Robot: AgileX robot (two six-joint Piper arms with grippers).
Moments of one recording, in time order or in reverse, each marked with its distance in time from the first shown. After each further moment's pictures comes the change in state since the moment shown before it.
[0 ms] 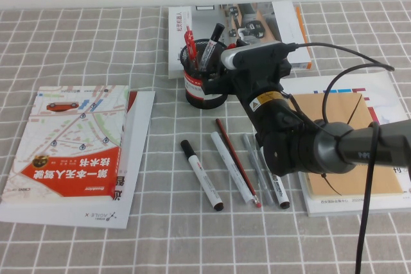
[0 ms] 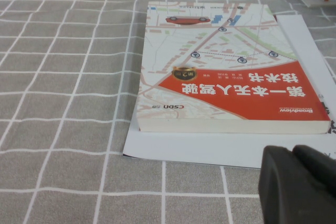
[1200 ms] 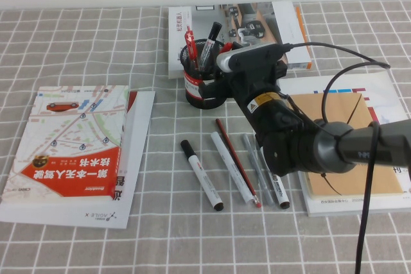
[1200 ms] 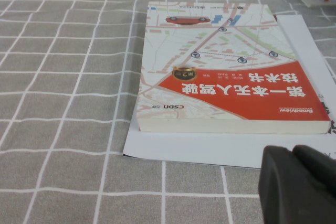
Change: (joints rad) right arm 0.000 0.000 -0.002 -0.038 0.034 0.000; left arm 0.000 0.000 0.000 0.000 0.000 0.000
